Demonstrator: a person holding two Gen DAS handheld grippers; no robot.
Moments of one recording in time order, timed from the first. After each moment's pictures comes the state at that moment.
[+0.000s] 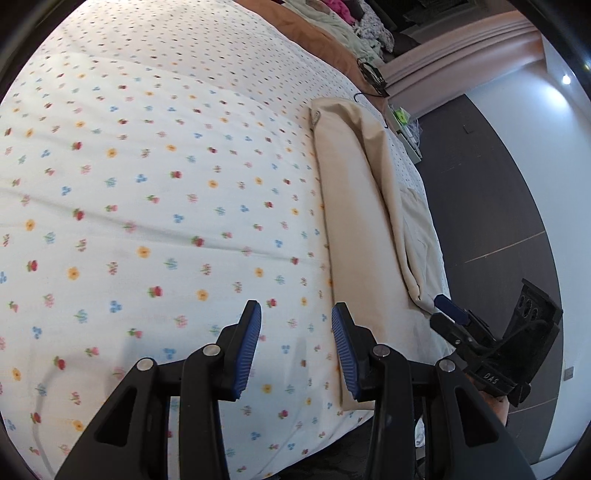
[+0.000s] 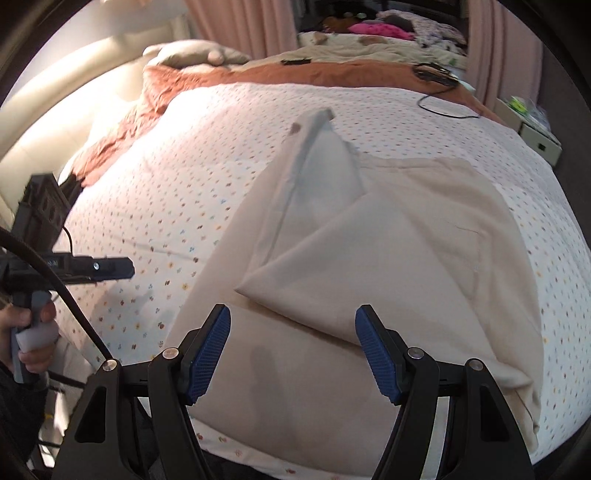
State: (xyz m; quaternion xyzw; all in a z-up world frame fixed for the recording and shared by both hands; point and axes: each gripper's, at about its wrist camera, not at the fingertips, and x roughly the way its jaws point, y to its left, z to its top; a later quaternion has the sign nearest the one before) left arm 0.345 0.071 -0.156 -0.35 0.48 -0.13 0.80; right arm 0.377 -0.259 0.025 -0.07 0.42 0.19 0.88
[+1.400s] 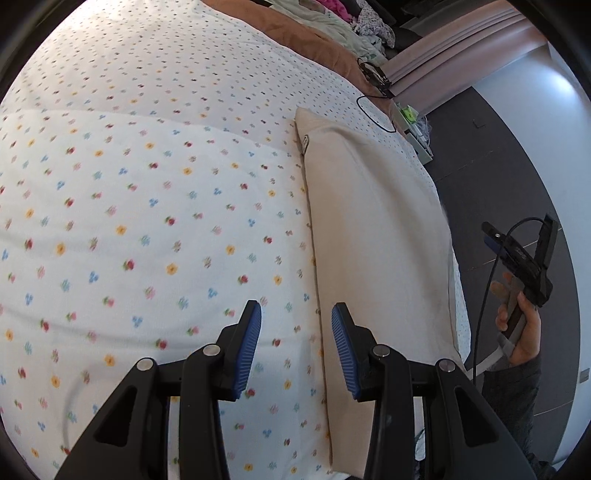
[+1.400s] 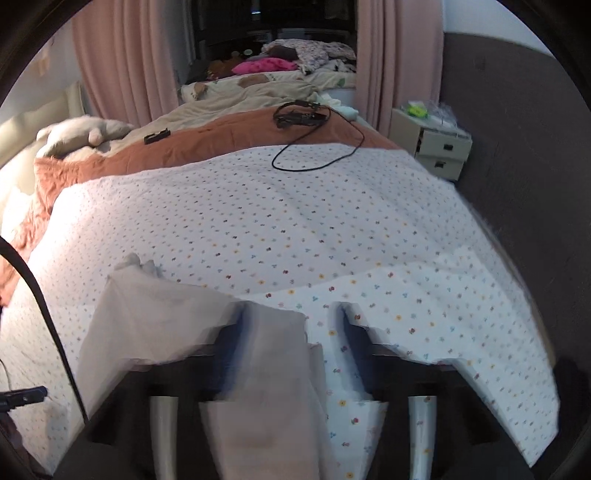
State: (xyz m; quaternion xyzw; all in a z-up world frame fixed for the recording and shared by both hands) left arm 0.424 0.051 -0.140 -0.31 0.49 -0.11 0.81; right arm 0.518 -0.367 0.067 0.01 0.36 0.03 0.93
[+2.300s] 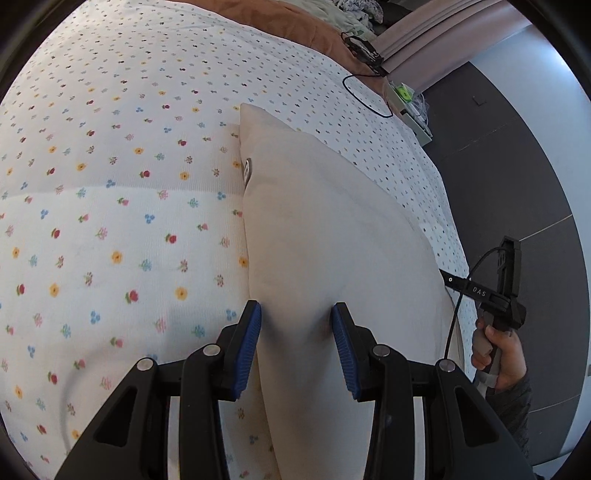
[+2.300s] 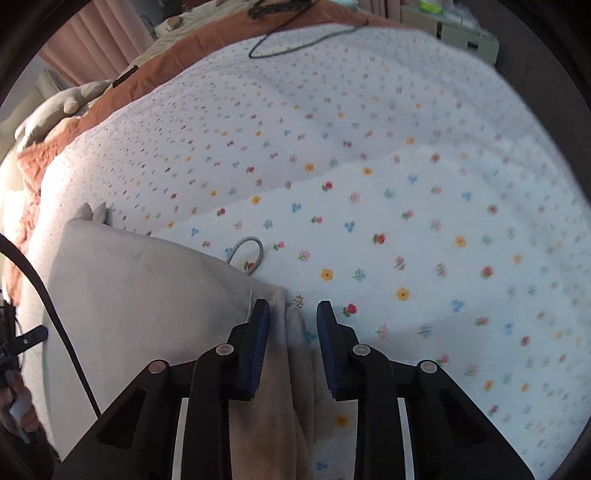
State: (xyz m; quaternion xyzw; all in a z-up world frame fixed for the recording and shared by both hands) left arm 0.543 0.005 -0.158 -0.28 0.51 -0.13 0.80; right arm 0.624 -0.400 -0.049 0.09 0.52 0.07 0.85
